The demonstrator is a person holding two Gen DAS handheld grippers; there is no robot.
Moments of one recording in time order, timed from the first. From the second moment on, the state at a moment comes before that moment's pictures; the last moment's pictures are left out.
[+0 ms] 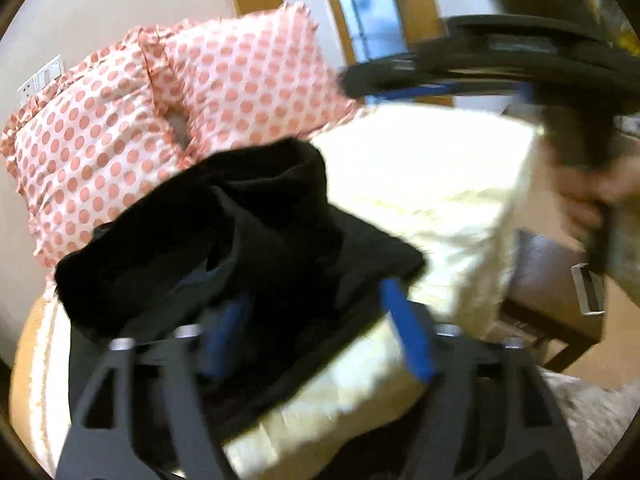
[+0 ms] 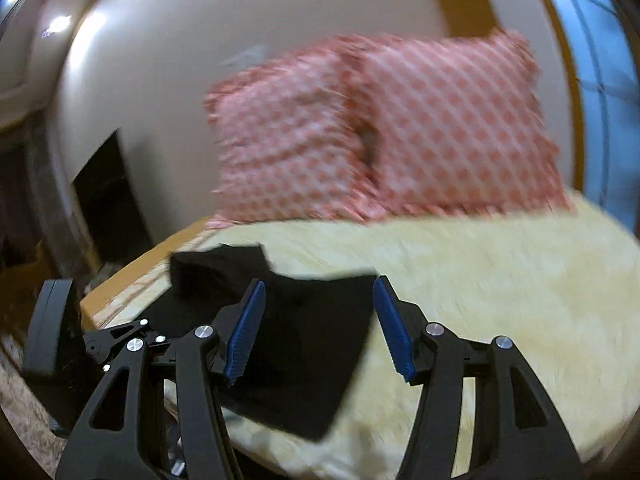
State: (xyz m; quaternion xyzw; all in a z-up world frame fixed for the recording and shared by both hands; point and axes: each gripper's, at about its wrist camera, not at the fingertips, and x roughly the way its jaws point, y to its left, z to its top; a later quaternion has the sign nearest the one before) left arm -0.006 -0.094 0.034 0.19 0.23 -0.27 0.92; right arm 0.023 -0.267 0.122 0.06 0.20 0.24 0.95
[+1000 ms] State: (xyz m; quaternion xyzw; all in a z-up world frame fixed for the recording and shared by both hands) left arm -0.018 0.055 0.026 -0.03 0.21 -0.13 0.97; right arm 0.154 -0.125 0.138 -0.03 0.26 0.19 0.95
